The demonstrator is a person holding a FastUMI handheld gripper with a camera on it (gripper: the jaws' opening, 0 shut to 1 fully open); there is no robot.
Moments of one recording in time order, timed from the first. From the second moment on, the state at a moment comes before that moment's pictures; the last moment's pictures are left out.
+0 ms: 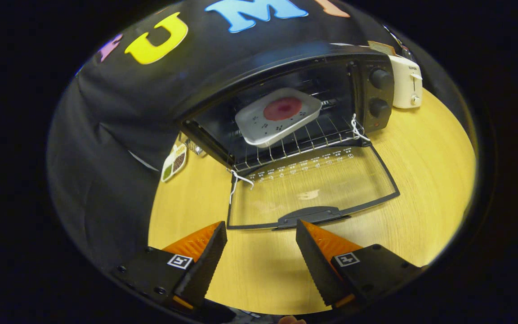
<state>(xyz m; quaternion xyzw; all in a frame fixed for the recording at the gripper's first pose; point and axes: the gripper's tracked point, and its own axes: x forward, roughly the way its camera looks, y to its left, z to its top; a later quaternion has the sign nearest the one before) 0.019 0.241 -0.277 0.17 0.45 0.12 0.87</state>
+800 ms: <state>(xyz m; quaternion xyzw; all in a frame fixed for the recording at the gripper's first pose) 0.017 0.193 -0.347 -0.04 0.51 0.04 0.86</state>
